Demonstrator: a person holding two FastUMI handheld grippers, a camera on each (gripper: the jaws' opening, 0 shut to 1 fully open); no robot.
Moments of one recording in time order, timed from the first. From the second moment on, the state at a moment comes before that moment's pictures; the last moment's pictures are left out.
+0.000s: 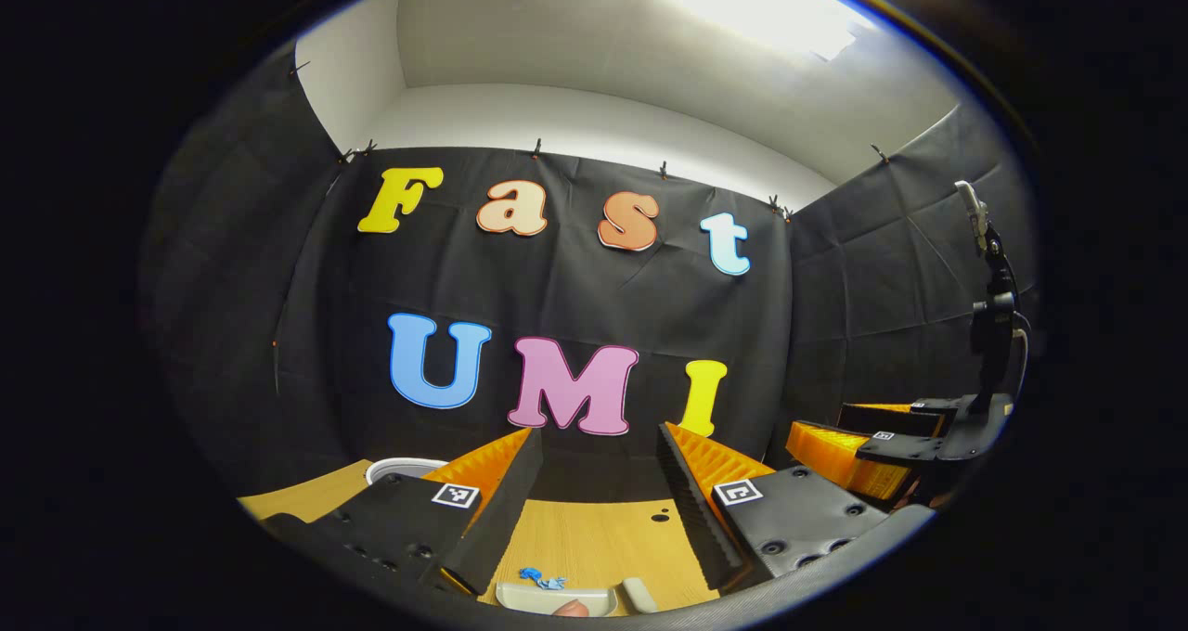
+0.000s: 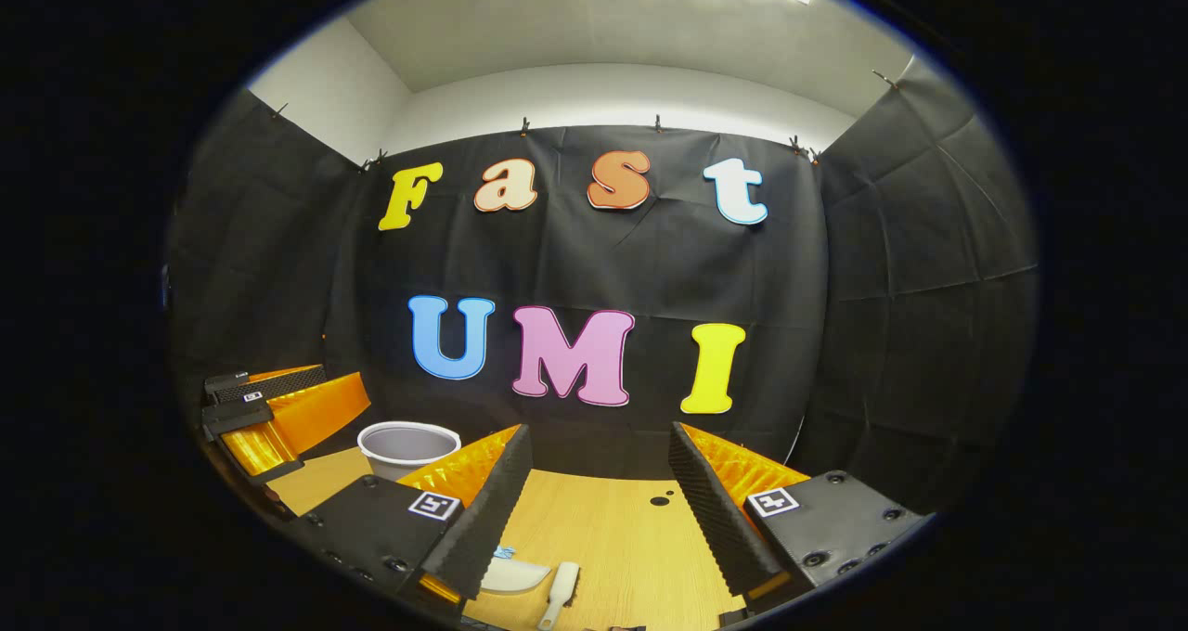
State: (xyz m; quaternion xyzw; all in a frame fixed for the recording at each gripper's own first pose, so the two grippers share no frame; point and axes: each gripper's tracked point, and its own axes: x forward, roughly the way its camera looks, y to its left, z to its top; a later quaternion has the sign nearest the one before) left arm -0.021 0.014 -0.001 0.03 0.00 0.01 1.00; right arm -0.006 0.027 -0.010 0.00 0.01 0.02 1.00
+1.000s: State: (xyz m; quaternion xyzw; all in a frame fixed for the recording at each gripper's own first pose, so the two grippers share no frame) left arm -0.011 0.019 -0.021 0.03 0.04 0.00 1.00; right arm 0.008 0.028 -0.038 0.01 0.04 0.01 1.00
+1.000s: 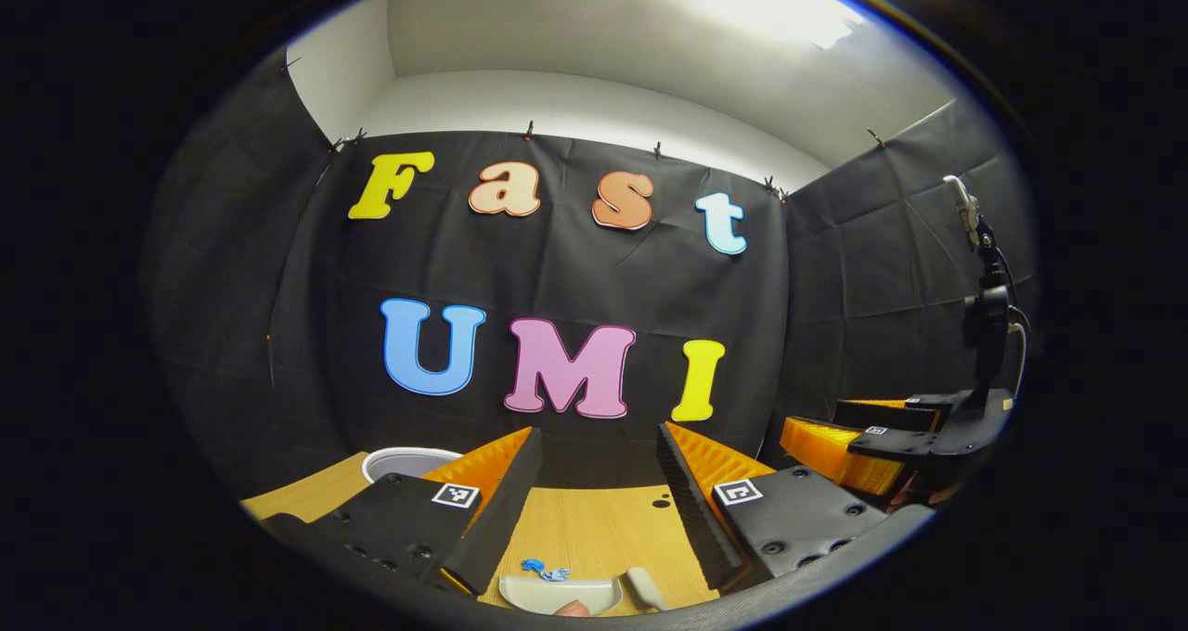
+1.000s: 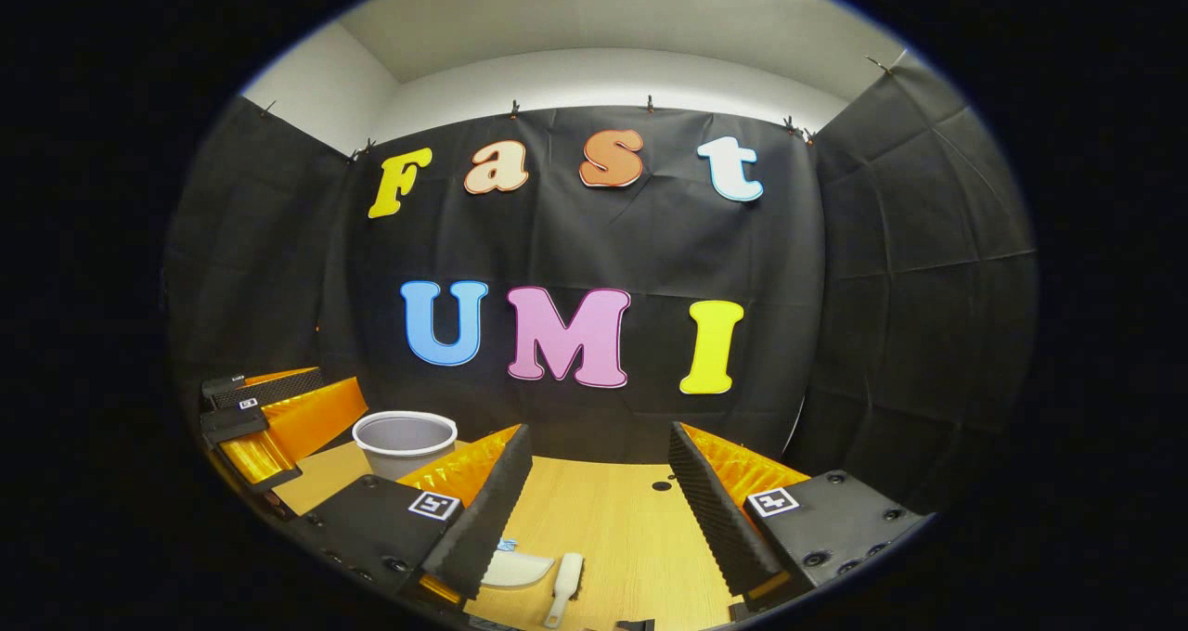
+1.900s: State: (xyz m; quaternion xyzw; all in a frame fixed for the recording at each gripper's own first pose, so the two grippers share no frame) left arm -0.014 0.032 -0.167 0.01 0.26 -0.03 0.97; right arm 0.038 0.045 -0.141 0.05 0.16 0.03 0.99
